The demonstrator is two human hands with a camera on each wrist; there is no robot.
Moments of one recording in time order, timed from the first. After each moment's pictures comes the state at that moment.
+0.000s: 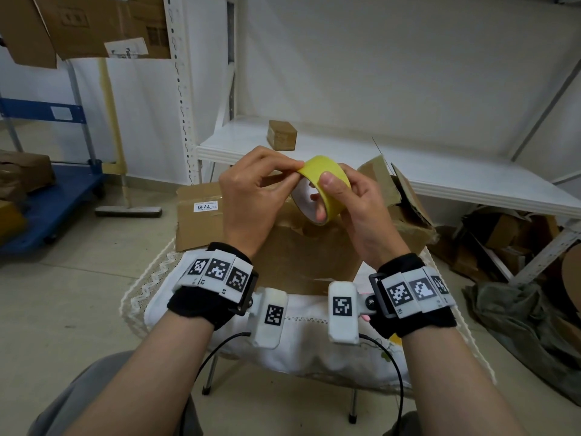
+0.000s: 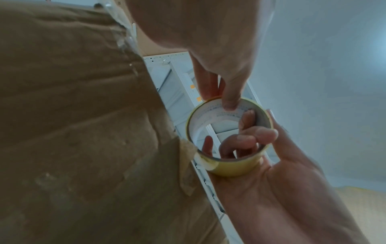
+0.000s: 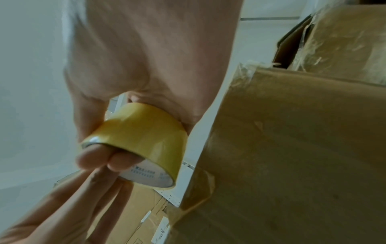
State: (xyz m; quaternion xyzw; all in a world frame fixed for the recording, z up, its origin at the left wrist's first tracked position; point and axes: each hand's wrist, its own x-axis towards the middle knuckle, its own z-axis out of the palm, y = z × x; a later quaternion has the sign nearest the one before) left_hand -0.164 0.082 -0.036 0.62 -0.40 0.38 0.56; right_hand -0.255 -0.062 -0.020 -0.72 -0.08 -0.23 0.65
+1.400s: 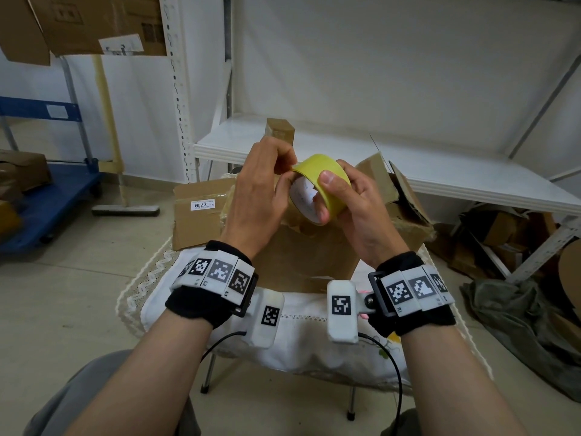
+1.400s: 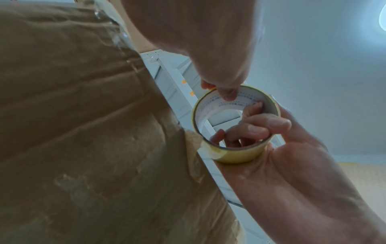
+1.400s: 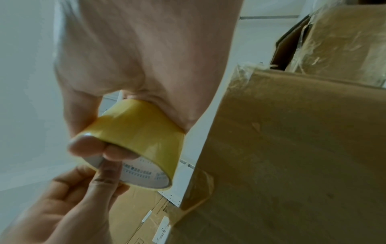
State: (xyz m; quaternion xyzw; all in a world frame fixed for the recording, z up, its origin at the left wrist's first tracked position) left_hand -0.164 0.073 -0.037 0.68 -0.42 0.35 0.48; right_hand -0.257 -0.062 -0.020 -0.70 -0.08 -0.21 0.67
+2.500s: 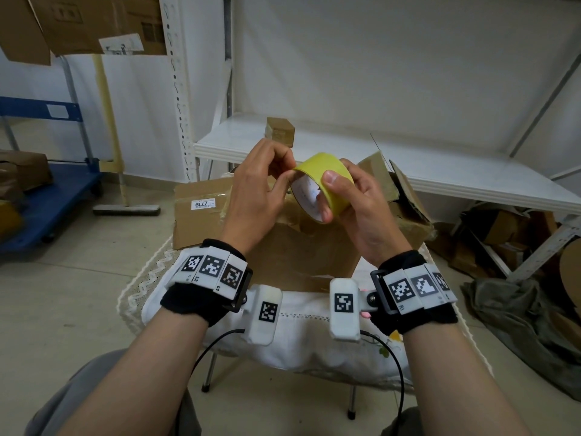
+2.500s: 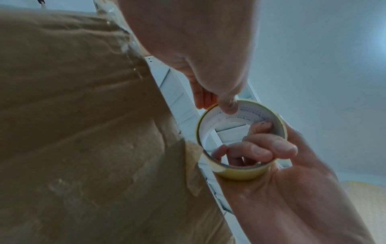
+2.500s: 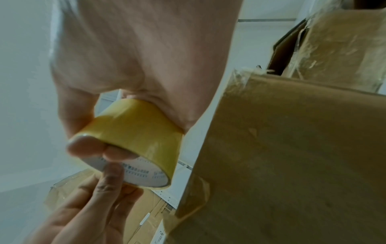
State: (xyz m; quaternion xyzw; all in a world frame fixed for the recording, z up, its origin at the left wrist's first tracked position) left_hand -0.158 0.073 -0.037 0.67 -0.41 0.30 0.53; right_hand -0.254 -0.068 -0.024 -0.68 -0.07 -0.21 0.70
